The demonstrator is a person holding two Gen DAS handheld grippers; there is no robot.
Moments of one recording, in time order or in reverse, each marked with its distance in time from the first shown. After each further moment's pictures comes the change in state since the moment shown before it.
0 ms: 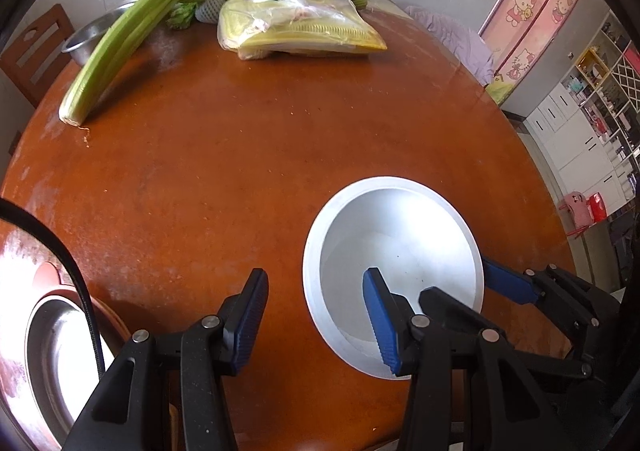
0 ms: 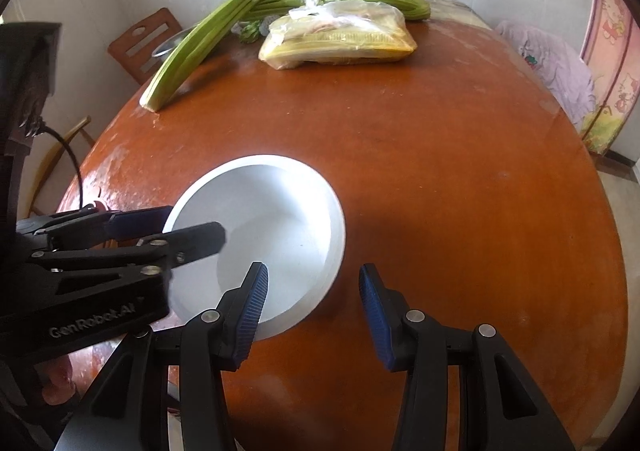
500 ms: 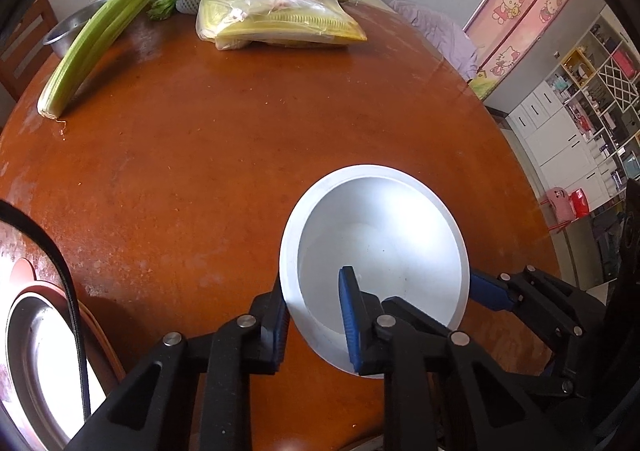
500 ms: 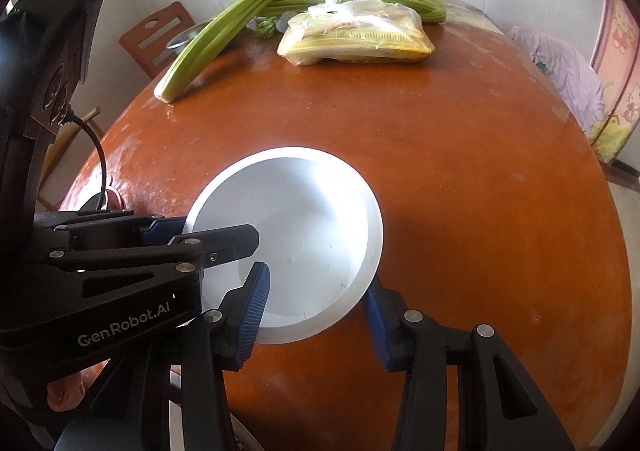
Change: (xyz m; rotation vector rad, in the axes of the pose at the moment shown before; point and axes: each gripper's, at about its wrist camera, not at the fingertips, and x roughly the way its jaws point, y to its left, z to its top) left arm 0.003 -0.006 -0.002 0.005 0.019 -0.075; right arm 0.001 0.011 -0.003 -0.031 0.002 0.023
